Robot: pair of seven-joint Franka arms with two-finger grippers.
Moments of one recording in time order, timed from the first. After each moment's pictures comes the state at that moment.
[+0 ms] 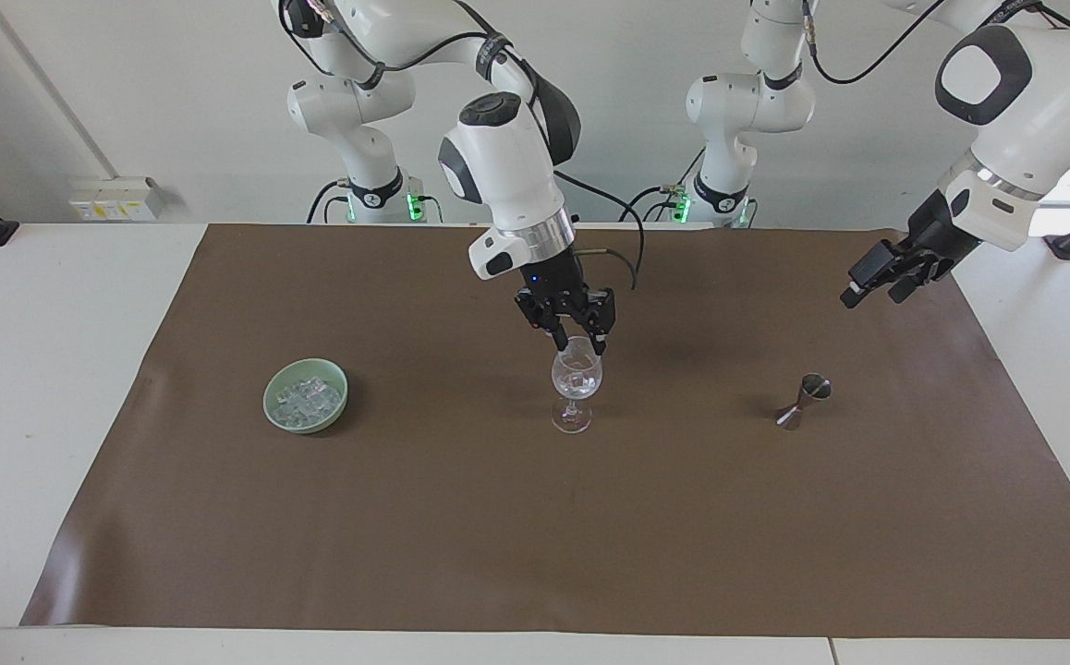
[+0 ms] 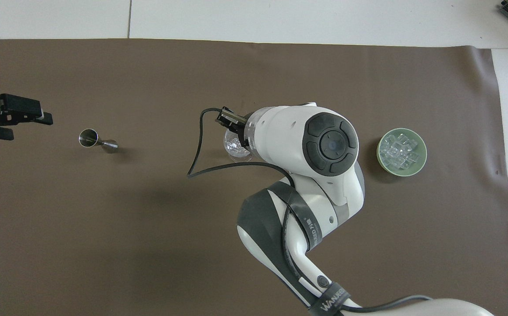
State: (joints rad) left arm -0.15 0.01 0.19 -1.65 -0.24 1.73 -0.12; right arm 0.42 0.28 0.17 -1.65 0.10 2.38 0.99
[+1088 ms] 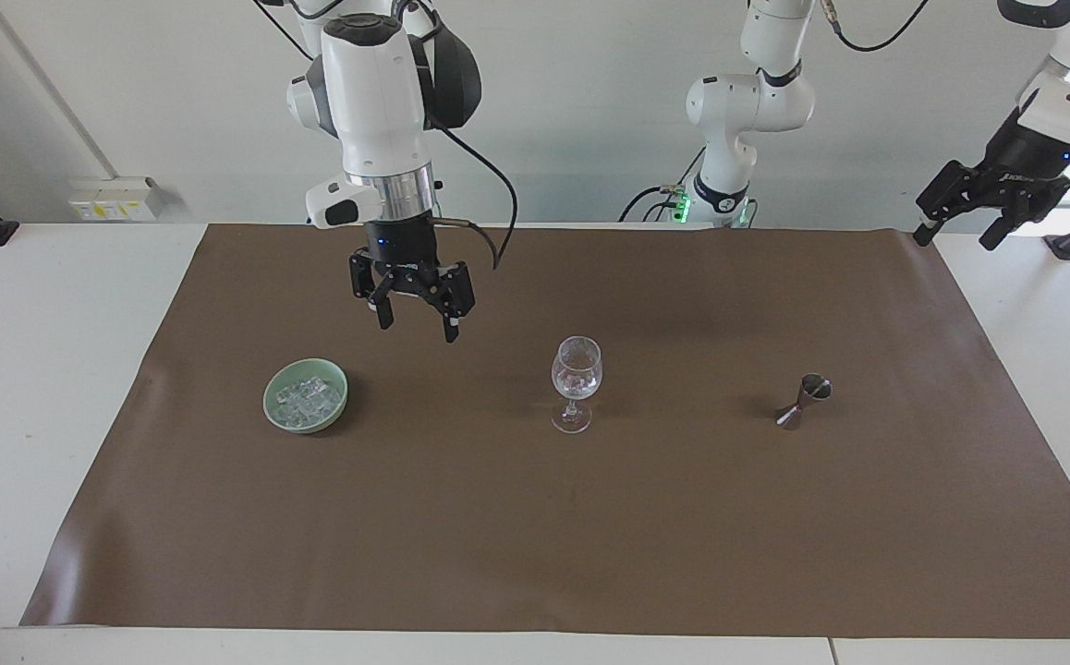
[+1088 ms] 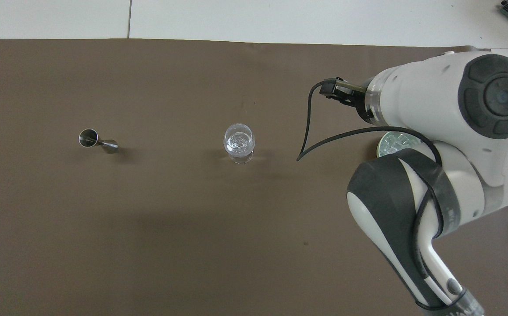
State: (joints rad) left arm -0.10 -0.06 0.19 -1.52 -0.12 1.57 0.12; right arm 0.19 0.11 0.13 -1.63 -0.11 2.05 0.71
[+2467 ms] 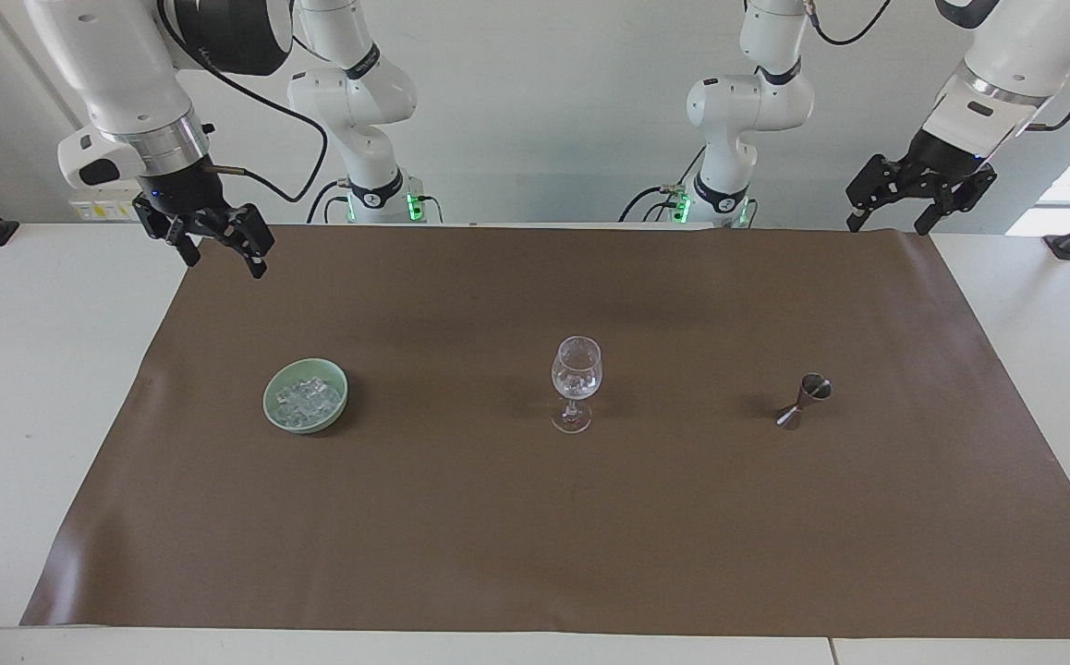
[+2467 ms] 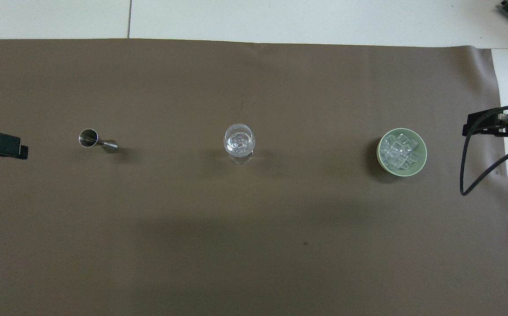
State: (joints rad) left arm -0.05 -0.08 0.01 -1.58 -0.06 1.50 0.00; right arm 0.06 -0.03 -0.11 -1.63 -0.02 1.69 0.17
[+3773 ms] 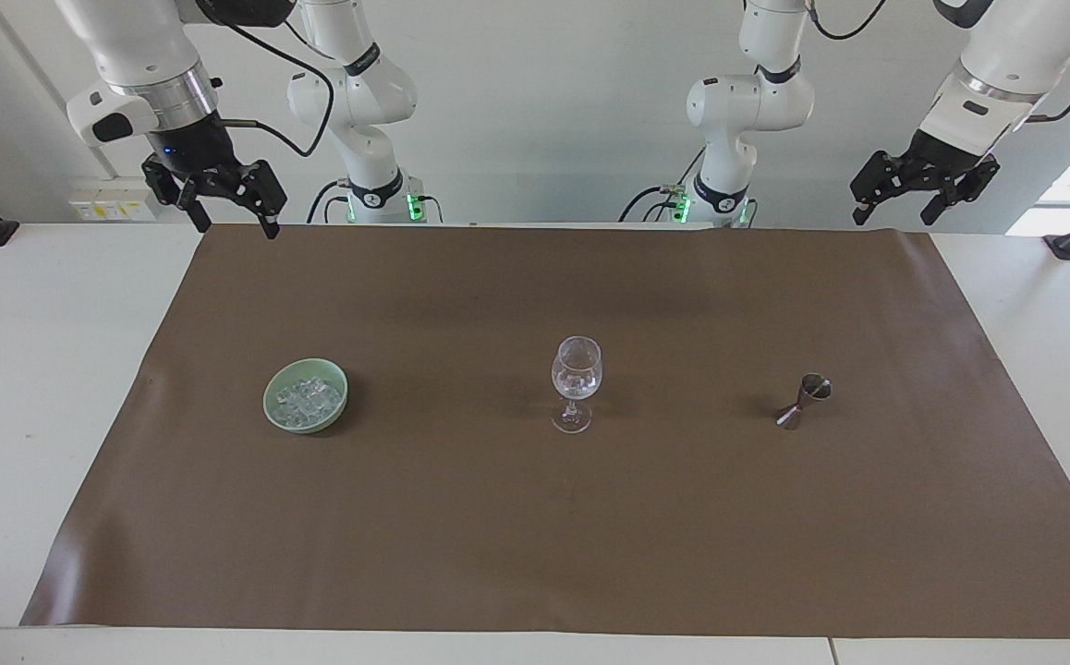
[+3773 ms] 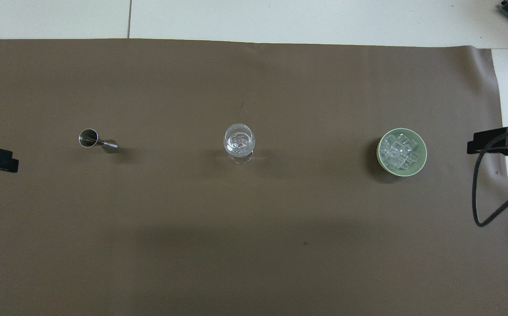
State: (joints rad) left arm -0.05 -0.11 0.02 -1.62 -0.01 1.47 0.02; right arm 0.07 -0.10 -0.10 -1.65 0.00 1.60 0.12
